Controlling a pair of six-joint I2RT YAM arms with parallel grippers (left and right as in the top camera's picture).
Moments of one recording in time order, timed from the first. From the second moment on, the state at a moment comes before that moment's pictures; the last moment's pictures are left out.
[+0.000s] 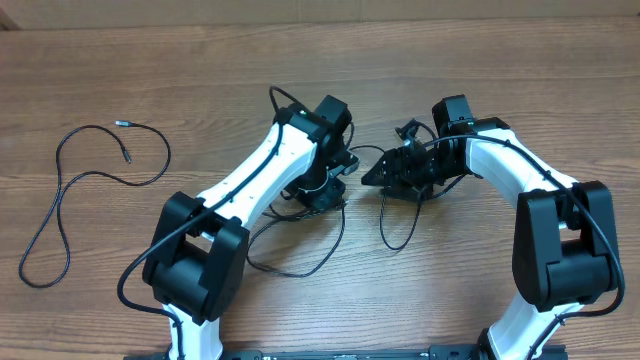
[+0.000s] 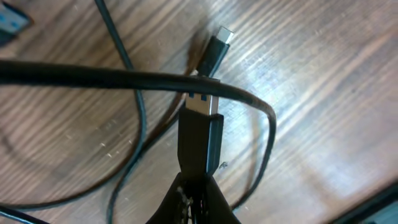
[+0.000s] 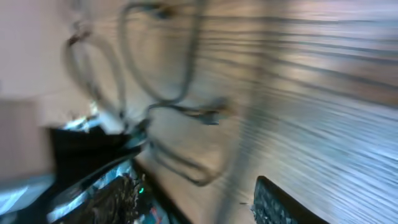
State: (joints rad) left arm -0.54 1.98 1.54 -1.20 0.16 0.17; right arm 0.16 1.90 1.20 -0.79 -0.85 0.26
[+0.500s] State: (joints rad) left arm -0.51 1.98 1.47 -1.11 0.28 0.21; right arm 0.30 1.90 1.20 -0.78 -0.62 0.50
